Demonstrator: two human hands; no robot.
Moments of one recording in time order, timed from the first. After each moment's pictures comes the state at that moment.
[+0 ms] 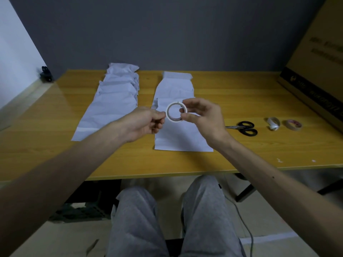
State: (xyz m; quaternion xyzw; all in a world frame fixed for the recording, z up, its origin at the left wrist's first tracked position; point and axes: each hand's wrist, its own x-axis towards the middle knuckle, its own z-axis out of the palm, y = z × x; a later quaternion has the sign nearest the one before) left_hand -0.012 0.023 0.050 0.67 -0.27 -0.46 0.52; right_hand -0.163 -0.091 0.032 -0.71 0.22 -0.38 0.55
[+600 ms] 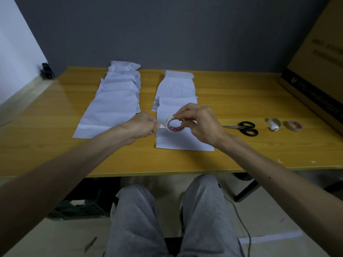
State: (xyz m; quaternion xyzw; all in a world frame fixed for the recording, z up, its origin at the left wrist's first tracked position) left_hand -0.006 0.029 0.028 0.81 -0.36 -0.32 0.35; right_hand -0.160 -0.100 0.024 -0.93 0.09 -0.28 0.21
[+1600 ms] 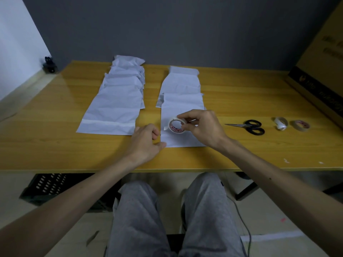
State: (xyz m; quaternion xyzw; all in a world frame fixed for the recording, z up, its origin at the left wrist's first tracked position) left_hand -0.026 0.058 -0.034 0.83 -0.42 -0.10 0.36; right_hand -0.155 -0.089 0.009 -0.89 0.20 -0.25 0.33
